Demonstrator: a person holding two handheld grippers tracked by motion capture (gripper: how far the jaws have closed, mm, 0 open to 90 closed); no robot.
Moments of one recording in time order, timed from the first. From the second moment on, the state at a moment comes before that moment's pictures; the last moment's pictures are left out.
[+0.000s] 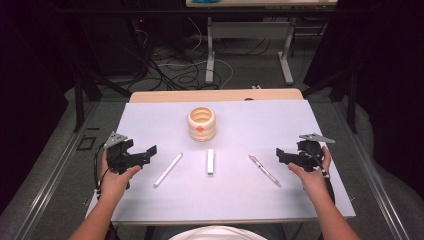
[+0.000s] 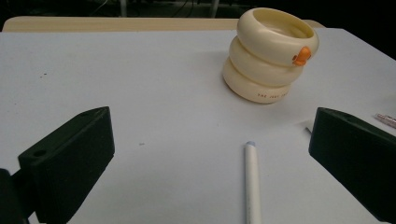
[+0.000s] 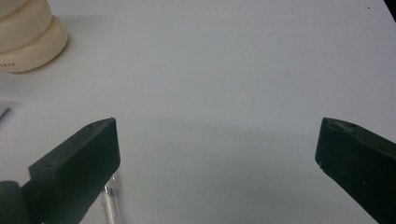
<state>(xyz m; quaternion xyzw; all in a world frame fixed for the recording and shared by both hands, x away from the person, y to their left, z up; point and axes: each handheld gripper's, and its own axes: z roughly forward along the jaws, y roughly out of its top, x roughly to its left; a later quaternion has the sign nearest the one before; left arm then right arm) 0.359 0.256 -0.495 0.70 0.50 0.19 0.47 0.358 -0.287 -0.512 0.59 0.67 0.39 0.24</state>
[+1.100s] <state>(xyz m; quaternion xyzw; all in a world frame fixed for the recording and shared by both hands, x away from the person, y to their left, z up) 0.353 0.255 -0.496 0.70 0.51 0.19 0.47 0.388 -0.226 -0.477 0.55 0.72 0.39 0.17</state>
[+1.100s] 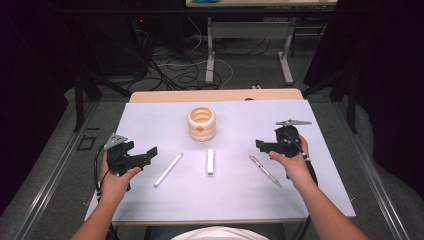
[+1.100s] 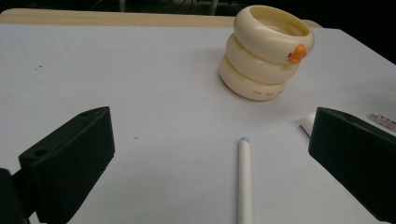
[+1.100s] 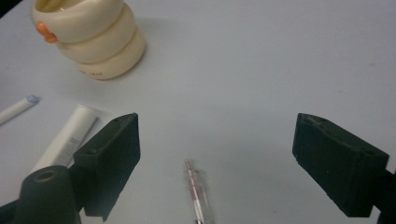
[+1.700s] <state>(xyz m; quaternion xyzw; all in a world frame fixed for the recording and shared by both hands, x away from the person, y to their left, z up) 0.350 0.256 -0.498 0.70 0.51 0.19 0.47 0.431 -0.182 -0.426 0.56 0.74 0.37 0.09</state>
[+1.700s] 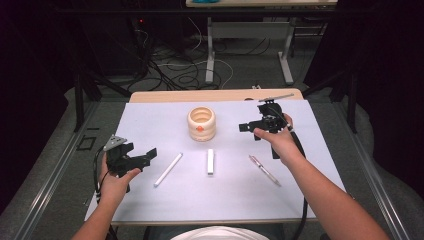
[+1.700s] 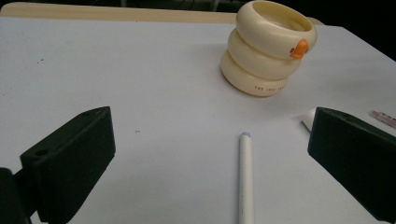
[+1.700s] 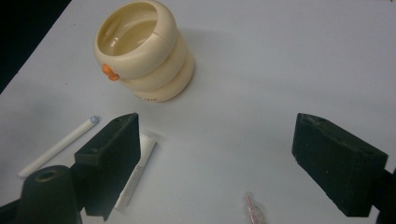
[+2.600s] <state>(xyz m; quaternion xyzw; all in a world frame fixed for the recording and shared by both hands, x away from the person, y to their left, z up) 0.352 0.256 -0.499 0.69 0.52 0.18 0.47 0.494 -0.123 -0.410 0.60 0.72 0.34 0.07</state>
